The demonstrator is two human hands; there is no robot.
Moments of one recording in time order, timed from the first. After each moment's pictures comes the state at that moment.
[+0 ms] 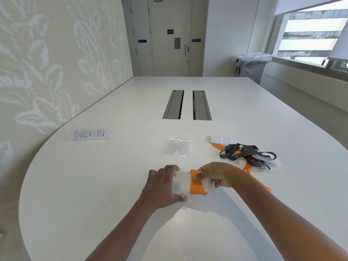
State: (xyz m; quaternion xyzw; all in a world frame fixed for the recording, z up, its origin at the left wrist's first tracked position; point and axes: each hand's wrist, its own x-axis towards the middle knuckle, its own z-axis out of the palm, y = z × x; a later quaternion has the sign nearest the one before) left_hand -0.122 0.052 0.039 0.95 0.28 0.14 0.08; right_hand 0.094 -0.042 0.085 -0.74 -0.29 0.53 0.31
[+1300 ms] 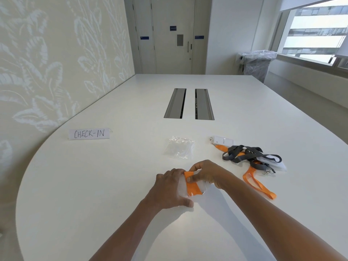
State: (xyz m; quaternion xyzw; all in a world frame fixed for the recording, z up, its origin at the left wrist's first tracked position) left_hand -0.100 0.057 0.036 0.94 0.27 0.07 0.18; right_hand 0.087 -0.011 0.070 -0.77 -0.38 0.42 0.31
